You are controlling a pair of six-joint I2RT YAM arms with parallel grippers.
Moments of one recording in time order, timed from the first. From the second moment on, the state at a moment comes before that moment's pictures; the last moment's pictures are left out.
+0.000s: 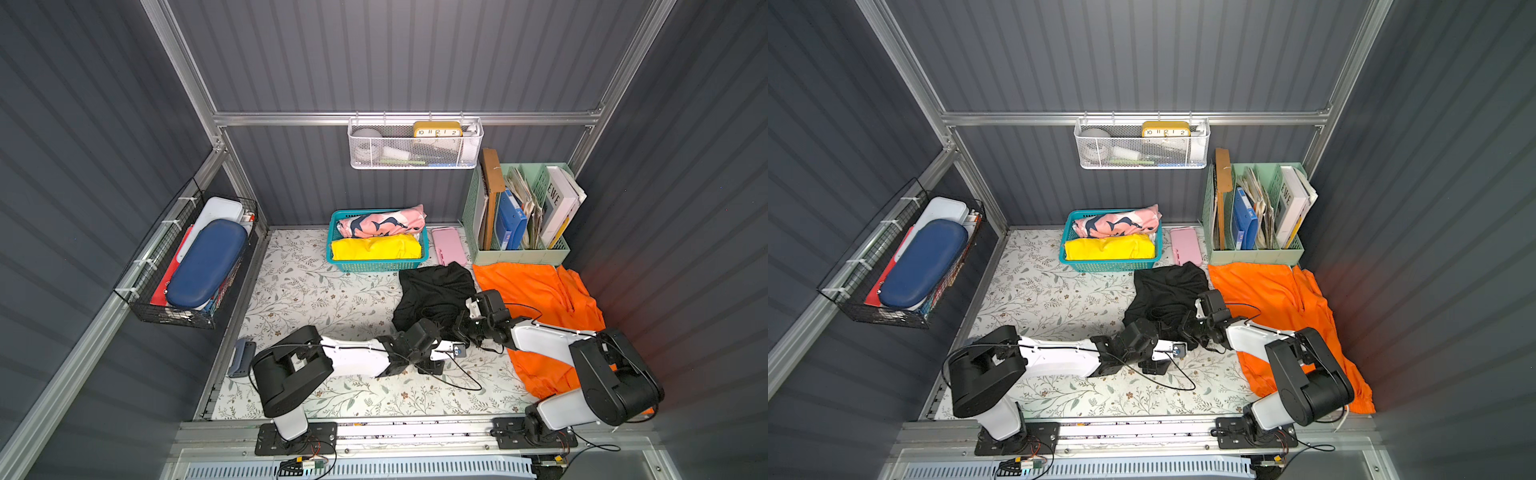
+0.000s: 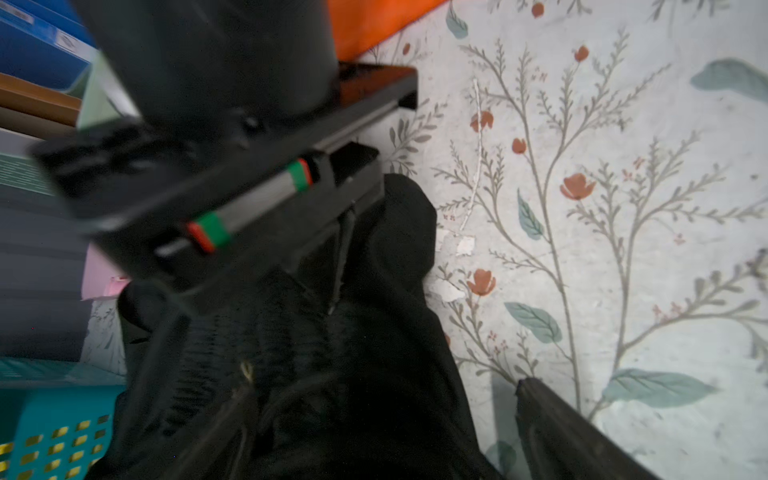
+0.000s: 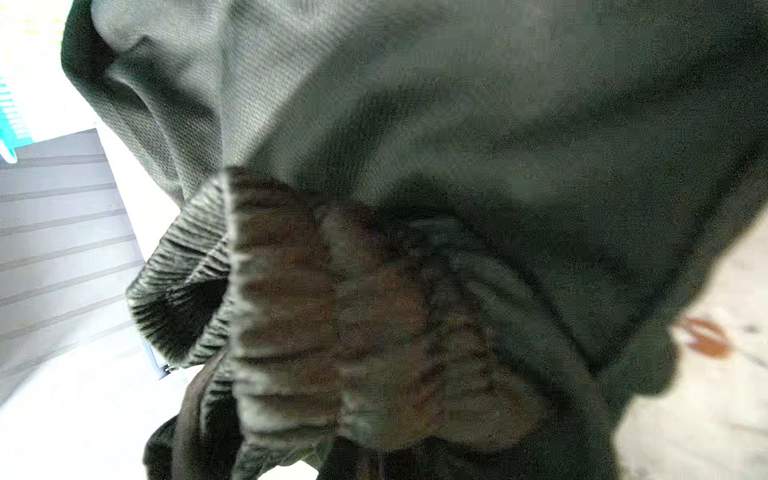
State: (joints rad) left arm -1.11 1.75 0.85 0.17 -0.02 0.73; right arm 0.35 1.48 0.56 -0.03 -0.43 0.92
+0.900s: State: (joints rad) left arm -0.94 1.85 0.97 0.03 0.18 0.72; right arm 0.33 1.47 0.56 -0.04 -0.48 0.92
